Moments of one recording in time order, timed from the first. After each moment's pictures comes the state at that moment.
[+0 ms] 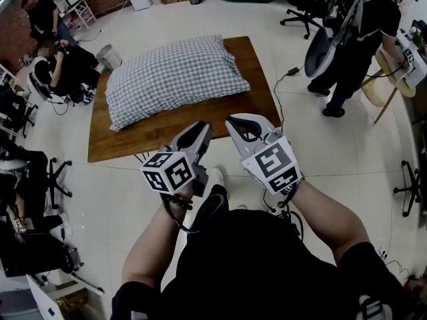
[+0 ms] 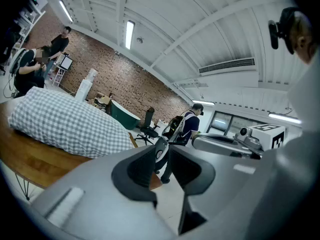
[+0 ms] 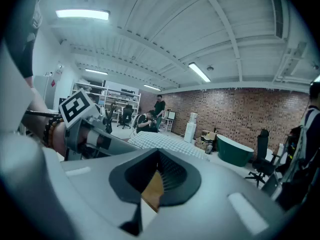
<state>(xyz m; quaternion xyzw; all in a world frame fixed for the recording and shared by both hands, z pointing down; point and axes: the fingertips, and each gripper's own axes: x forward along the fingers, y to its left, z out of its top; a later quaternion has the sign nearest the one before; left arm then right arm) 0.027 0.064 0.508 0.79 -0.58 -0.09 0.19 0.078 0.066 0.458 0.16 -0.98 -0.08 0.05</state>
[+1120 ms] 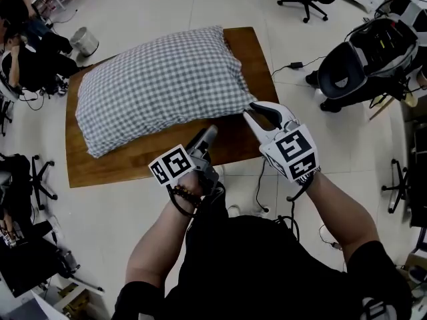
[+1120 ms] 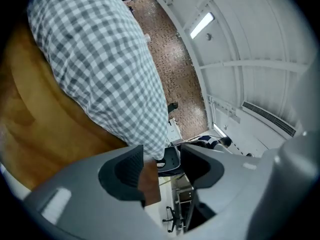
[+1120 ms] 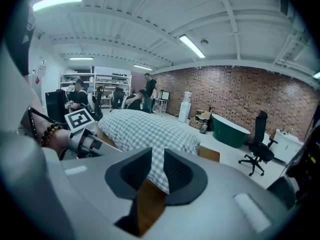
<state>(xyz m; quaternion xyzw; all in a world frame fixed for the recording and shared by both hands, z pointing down) -0.157 -0.151 0.631 0.66 -0.52 -0.25 0.47 -0.081 -0.187 0.500 0.19 -0.97 -0.01 0.18</state>
